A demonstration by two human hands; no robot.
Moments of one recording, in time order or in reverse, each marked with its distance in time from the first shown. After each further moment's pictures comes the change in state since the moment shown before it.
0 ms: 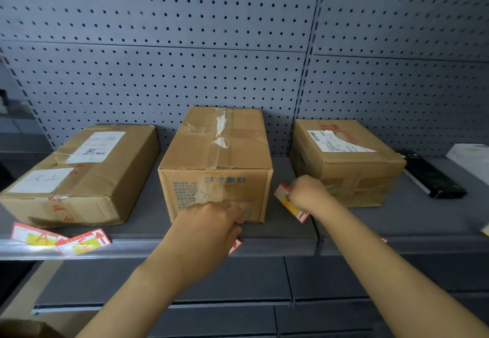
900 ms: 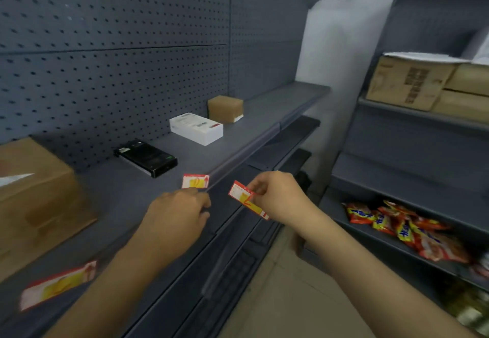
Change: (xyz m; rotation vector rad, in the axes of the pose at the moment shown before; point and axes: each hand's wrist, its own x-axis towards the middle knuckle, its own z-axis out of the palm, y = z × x) left_hand 0.138 0.368 0.096 -0.119 -0.083 0.697; right_hand -0.208 0.361 -0.120 0.263 0.614 0.336
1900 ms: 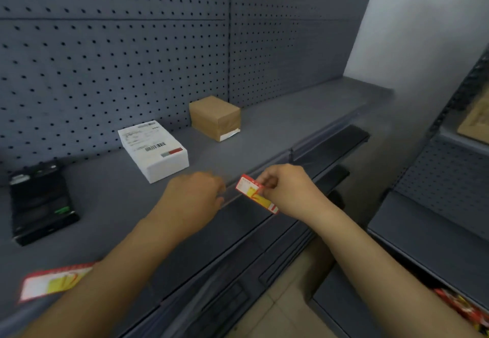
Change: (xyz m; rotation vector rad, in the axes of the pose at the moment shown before) left_hand 0.331 0.048 0.114 0.050 -0.172 -0.188; right_hand 0.316 0.178 -0.067 0.037 -0.178 -0.123
